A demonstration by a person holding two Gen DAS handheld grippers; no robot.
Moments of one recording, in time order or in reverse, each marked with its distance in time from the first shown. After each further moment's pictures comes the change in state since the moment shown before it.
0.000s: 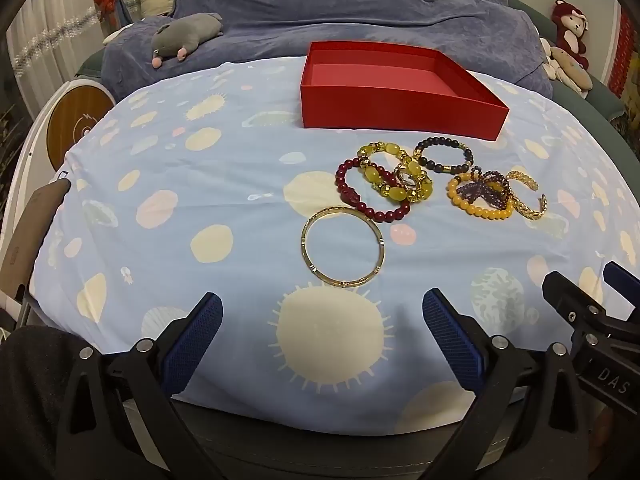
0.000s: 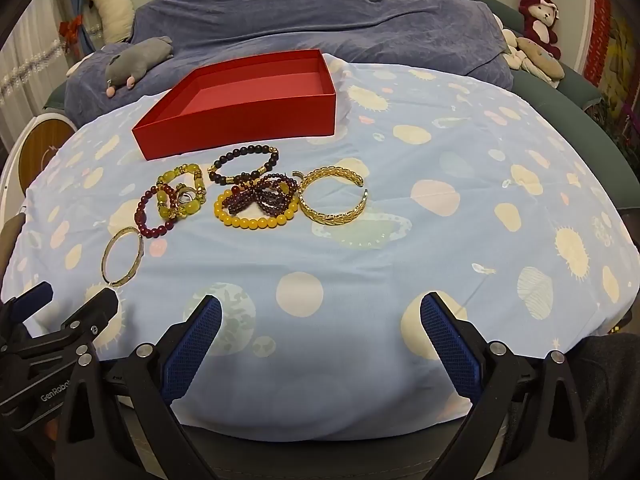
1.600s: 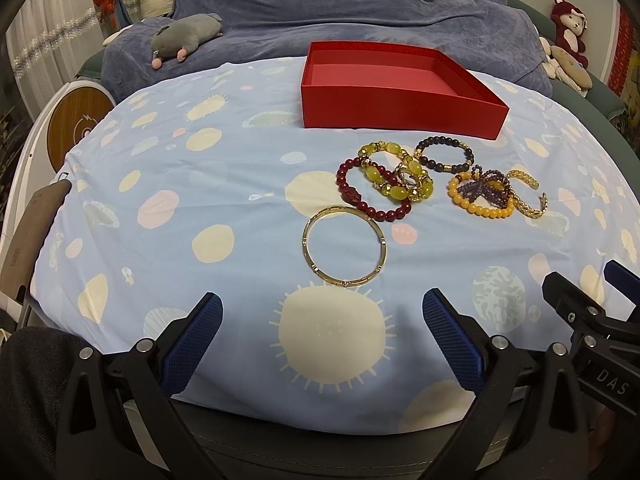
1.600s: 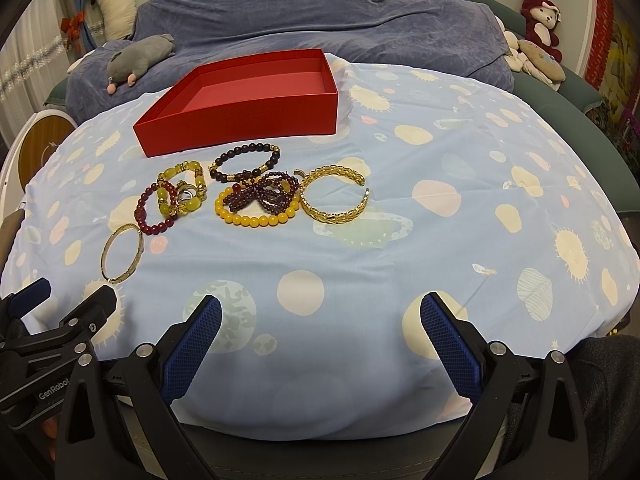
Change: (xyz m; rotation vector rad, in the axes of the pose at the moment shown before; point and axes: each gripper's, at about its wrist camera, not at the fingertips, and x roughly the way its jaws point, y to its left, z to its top) left arm -0.001 -0.001 -0.001 0.011 0.003 0.001; right arm 0.001 0.001 0.000 -0.005 0.000 -0.004
